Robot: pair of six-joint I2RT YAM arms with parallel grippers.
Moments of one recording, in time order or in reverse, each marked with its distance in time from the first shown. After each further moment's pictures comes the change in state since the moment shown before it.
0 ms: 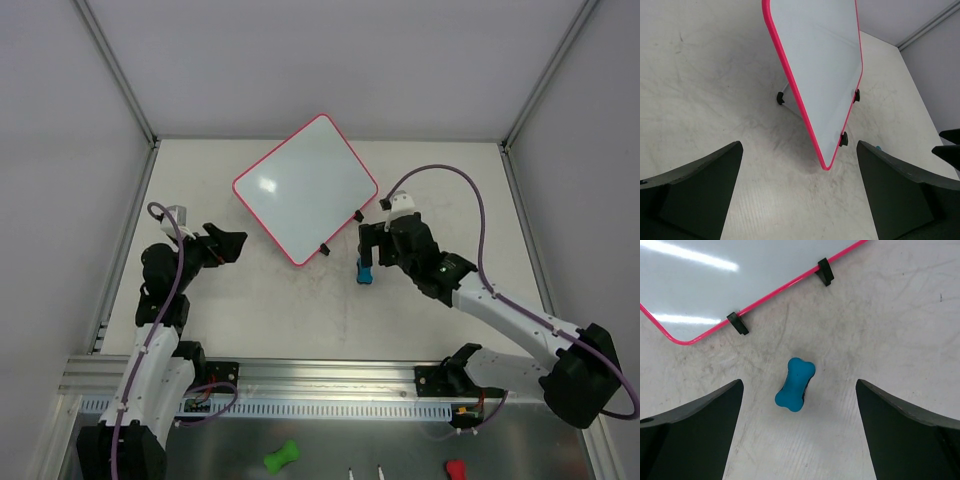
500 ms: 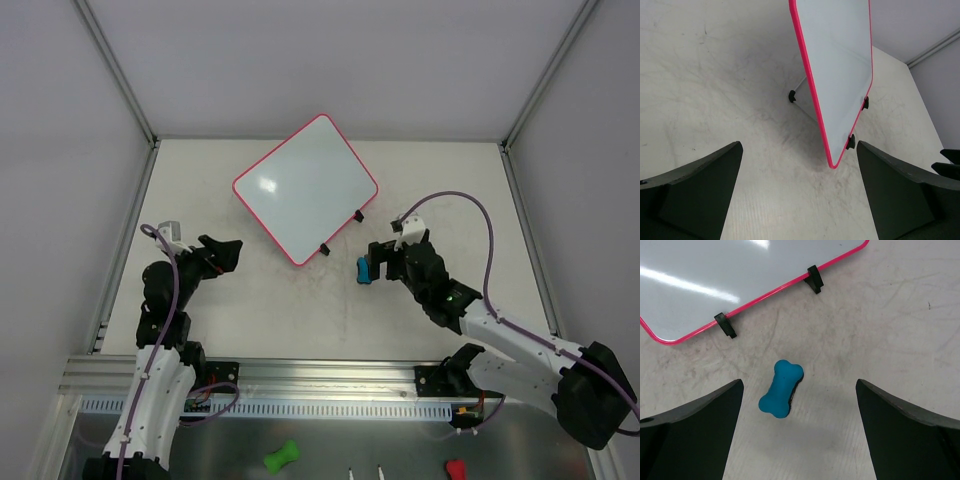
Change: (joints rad) left arm -0.024 -0.227 -0.095 -0.104 -0.127 -0.043; right arm 0.006 -0.169 -0.300 0.317 0.040 -0.068
